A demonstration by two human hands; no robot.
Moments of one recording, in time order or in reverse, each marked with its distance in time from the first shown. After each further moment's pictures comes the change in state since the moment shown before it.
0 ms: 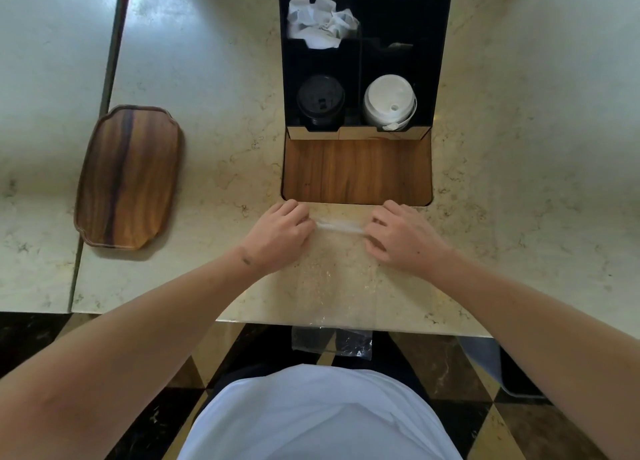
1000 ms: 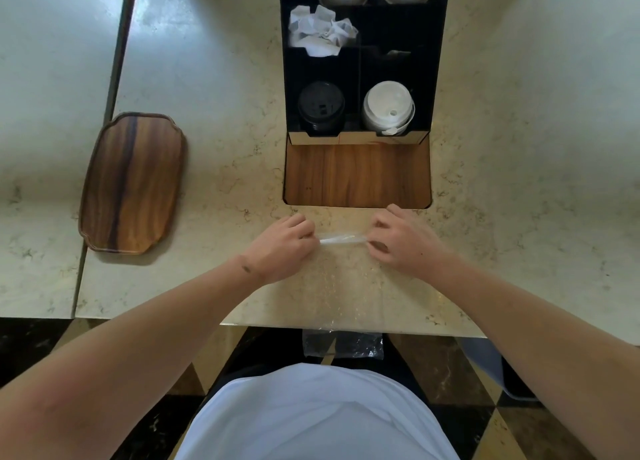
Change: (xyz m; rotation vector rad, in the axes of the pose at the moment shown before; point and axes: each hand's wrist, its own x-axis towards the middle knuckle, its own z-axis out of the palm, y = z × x) left_hand -0.009 0.001 0.003 -0.089 -0.053 0.110; right_hand -0.004 0.001 0.000 0.067 0.022 0.030
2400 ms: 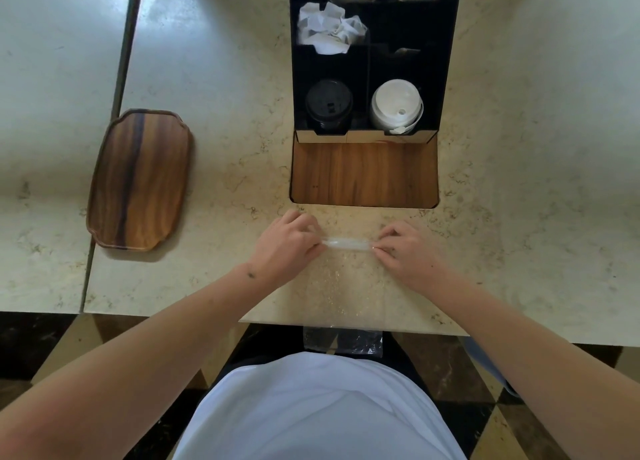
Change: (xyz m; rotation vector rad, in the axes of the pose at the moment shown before) left_hand -0.005 0.010 -0.006 -0.093 0.036 -0.257; right_hand -0.016 -0.020 0.013 0.217 0.022 0.274
